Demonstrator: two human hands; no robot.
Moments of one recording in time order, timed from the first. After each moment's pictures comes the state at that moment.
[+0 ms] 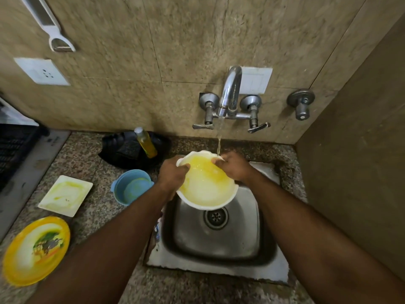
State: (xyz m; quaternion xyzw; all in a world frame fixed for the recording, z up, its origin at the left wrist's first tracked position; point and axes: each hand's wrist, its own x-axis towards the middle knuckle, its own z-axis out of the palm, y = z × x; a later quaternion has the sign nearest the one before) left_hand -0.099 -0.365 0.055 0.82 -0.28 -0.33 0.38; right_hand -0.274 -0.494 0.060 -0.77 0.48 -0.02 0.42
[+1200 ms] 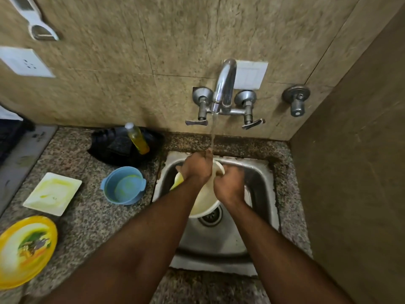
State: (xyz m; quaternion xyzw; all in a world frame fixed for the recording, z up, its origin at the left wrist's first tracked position) left_hand -0.171 -0.431 0.033 0.89 -0.35 -0.24 0.17; right_hand -0.280 -0.416 0.068 -0.65 0.64 -0.16 0.37
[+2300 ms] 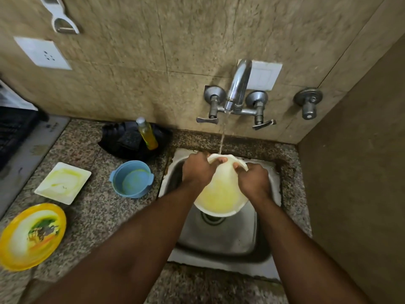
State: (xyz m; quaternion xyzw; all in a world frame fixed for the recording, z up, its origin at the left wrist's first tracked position) left_hand -0.155 -0.409 0.025 0.87 -0.41 -0.17 0.21; right_hand -0.316 -0.449 0.062 -0.68 0.65 -0.13 0.31
